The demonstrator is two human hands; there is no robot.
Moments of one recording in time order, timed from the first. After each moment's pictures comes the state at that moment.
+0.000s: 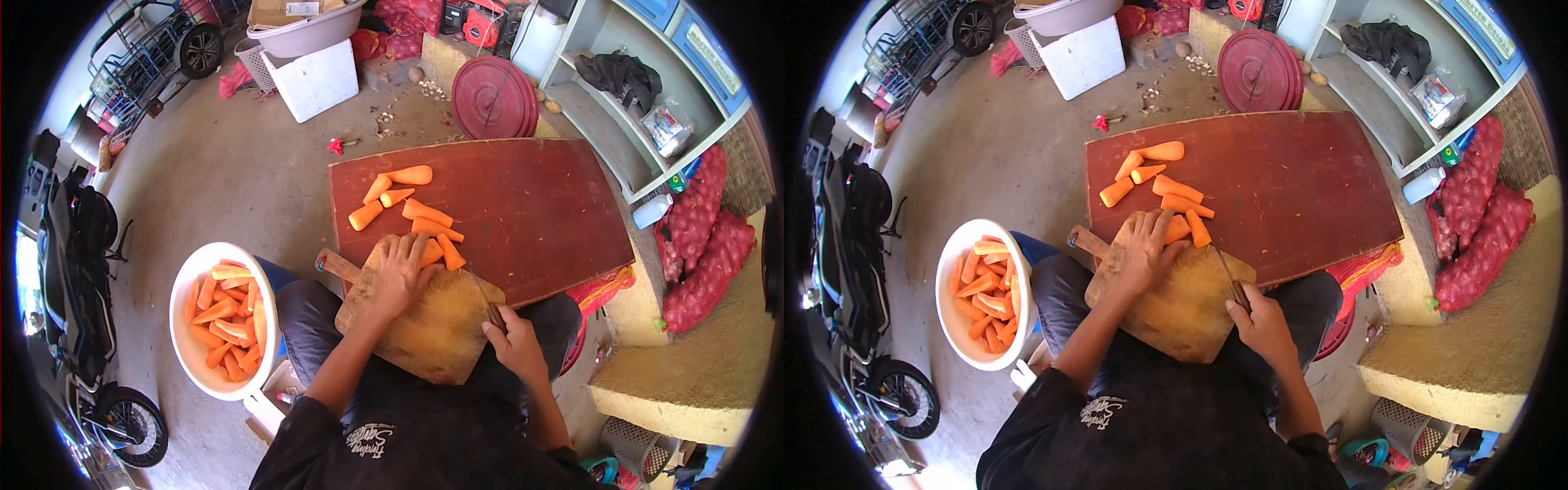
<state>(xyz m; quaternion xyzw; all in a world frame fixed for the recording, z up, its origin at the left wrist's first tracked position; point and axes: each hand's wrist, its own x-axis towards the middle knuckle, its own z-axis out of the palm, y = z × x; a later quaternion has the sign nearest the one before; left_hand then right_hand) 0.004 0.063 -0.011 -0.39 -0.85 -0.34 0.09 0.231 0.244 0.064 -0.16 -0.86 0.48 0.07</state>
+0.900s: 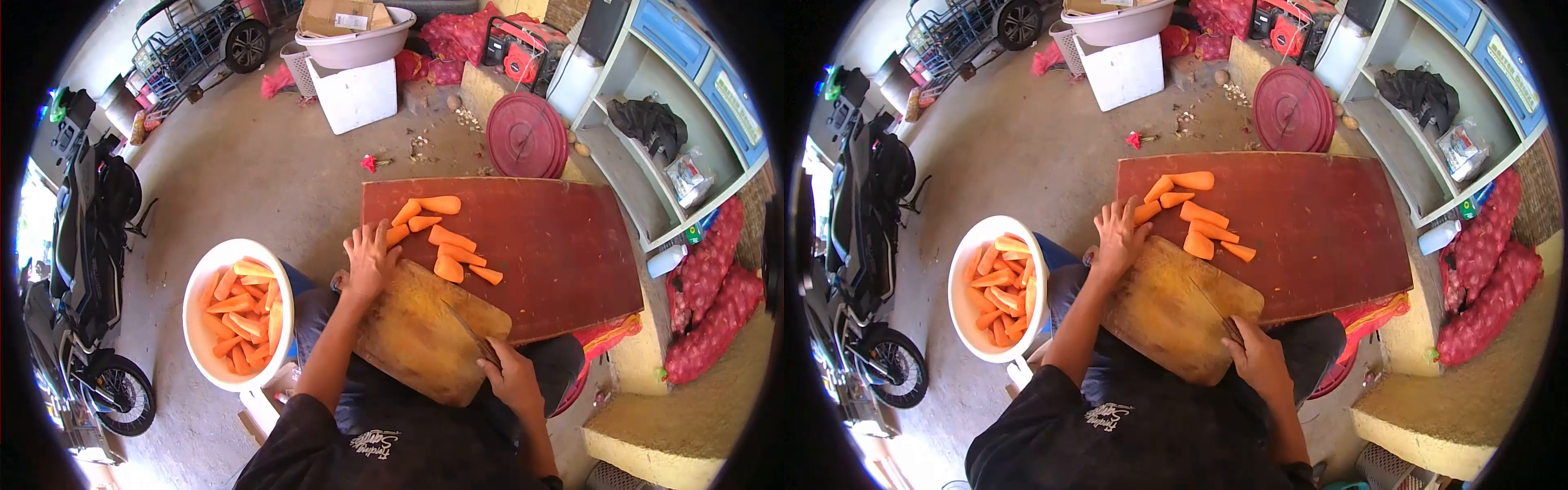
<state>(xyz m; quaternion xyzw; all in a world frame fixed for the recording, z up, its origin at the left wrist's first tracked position) -0.081 0.012 -0.020 -0.26 -0.91 -0.24 0.21 0.225 0.238 0.075 -0.07 -0.92 0.37 0.06</state>
